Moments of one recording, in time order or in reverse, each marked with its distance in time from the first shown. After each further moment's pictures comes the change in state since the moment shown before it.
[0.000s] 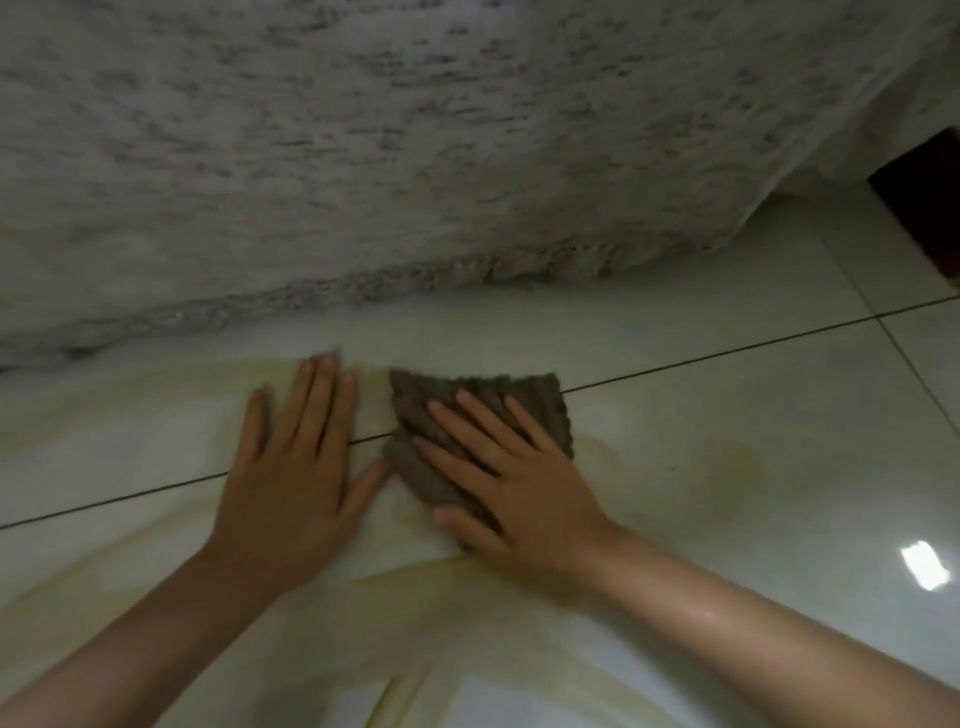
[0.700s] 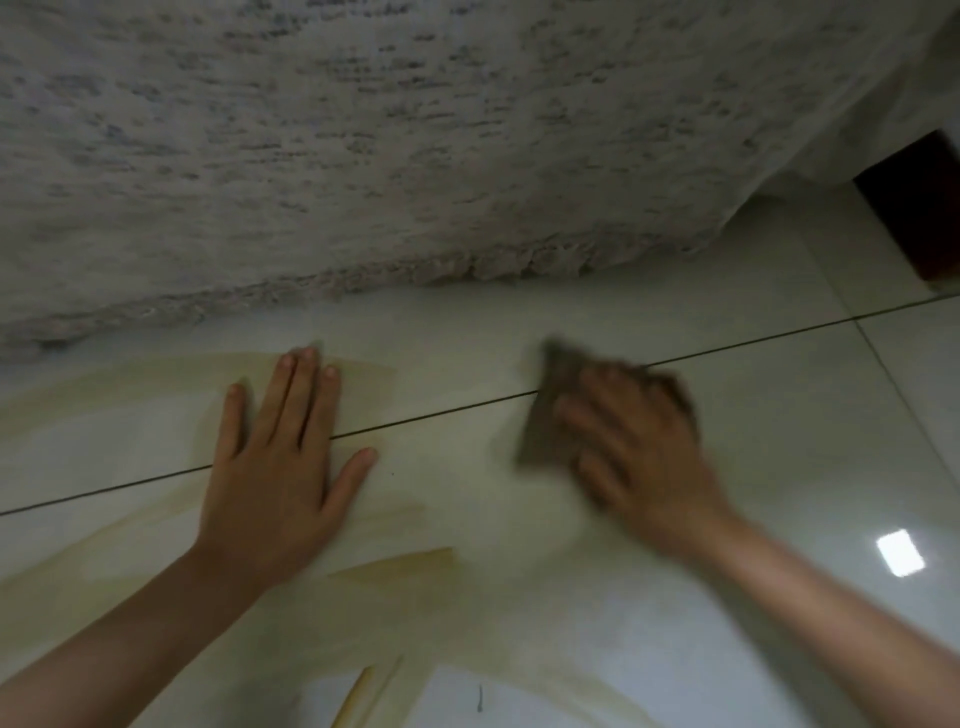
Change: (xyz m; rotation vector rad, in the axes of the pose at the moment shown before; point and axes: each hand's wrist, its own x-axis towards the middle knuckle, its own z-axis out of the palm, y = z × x) left_hand 0.000 0.000 0.013 0.028 0.048 -0.028; right_hand -0.071 0.084 -0.039 -0.157 -0.004 0.235
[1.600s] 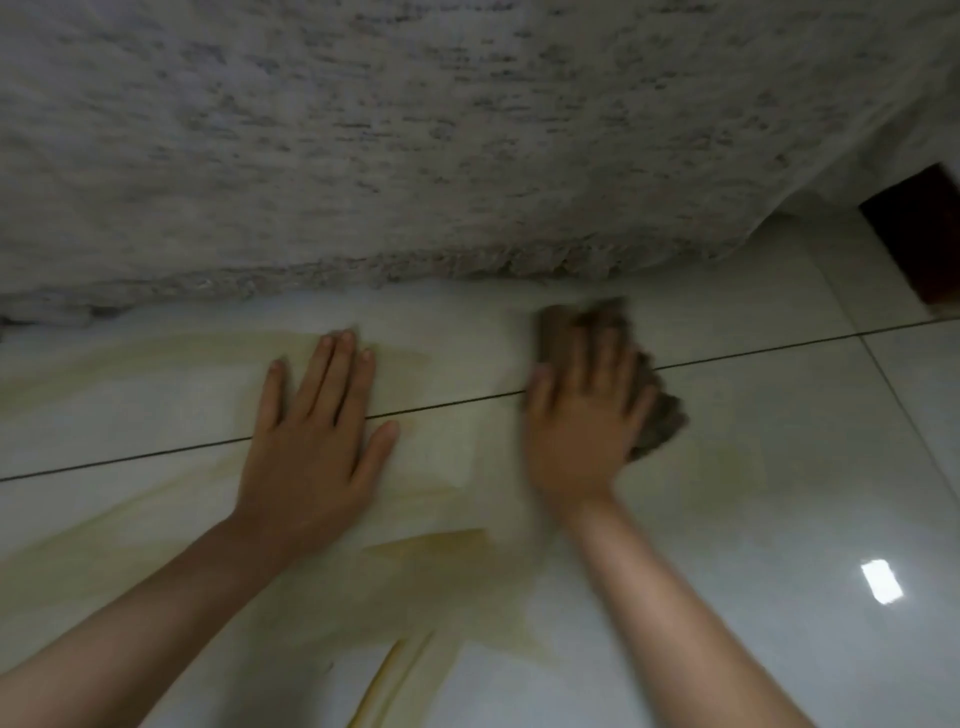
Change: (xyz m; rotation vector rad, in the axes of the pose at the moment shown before) left_hand -0.001 -0.001 -0.002 -0.123 0.030 0.004; right_hand 0.072 -0.095 0.026 -0.003 0.237 0.794
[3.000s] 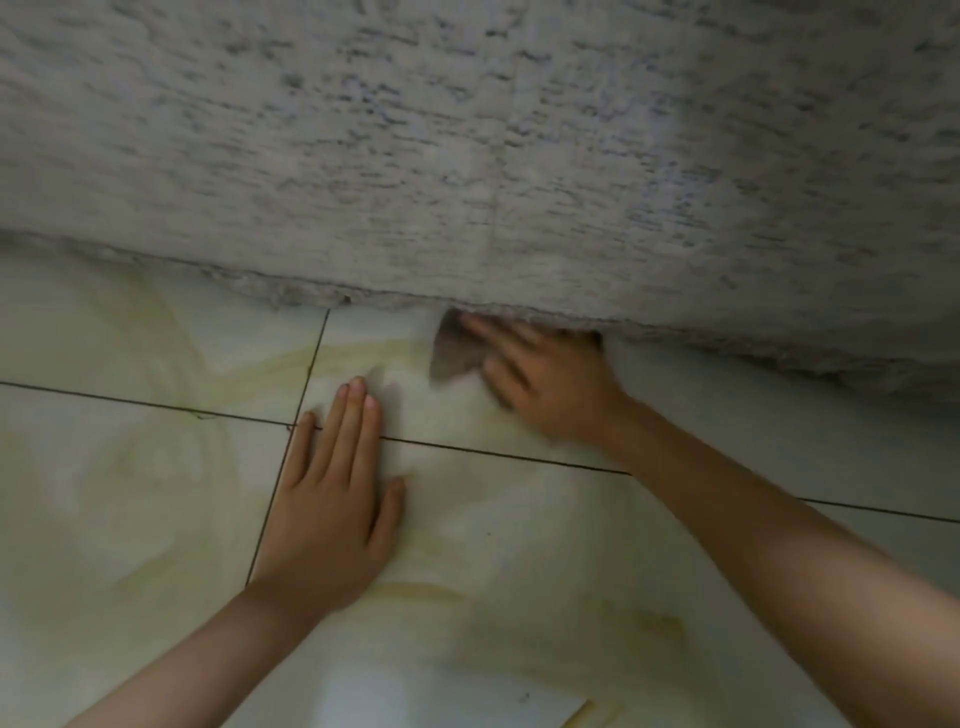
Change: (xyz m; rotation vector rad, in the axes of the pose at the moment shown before) left_hand -0.101 -0.111 -0.018 0.010 0.081 -0.307; right_hand 0.024 -0.198 0.023 0.073 -0.329 -1.186
